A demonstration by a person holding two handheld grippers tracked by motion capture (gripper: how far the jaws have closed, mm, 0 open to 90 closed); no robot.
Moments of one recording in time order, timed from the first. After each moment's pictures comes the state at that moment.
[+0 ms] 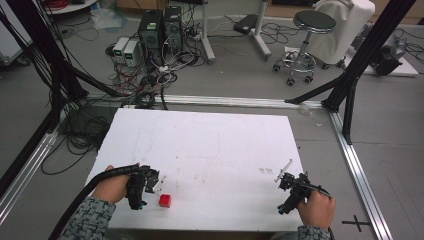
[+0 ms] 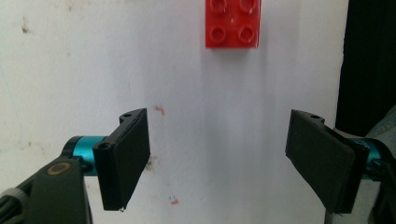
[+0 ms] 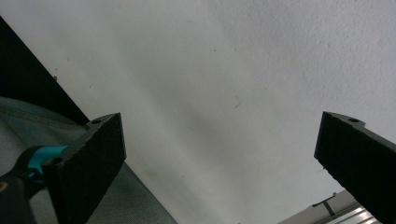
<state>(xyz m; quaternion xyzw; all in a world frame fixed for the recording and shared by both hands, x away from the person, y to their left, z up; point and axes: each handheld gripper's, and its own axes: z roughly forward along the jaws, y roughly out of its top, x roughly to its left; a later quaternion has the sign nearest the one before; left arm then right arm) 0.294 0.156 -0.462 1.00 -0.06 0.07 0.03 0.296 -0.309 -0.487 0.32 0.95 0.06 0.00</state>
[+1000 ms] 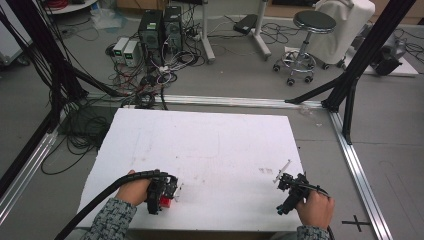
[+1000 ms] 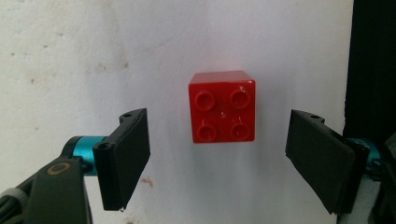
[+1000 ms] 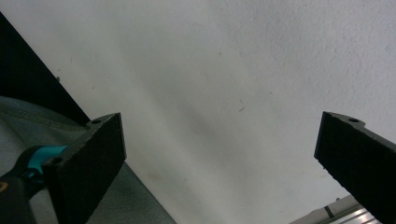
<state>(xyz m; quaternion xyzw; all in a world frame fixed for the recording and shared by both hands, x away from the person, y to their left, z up) 0.296 0.111 -0.496 1.00 -0.09 0.03 0.02 0.296 -0.306 -0.489 0.32 0.95 0.05 0.00</state>
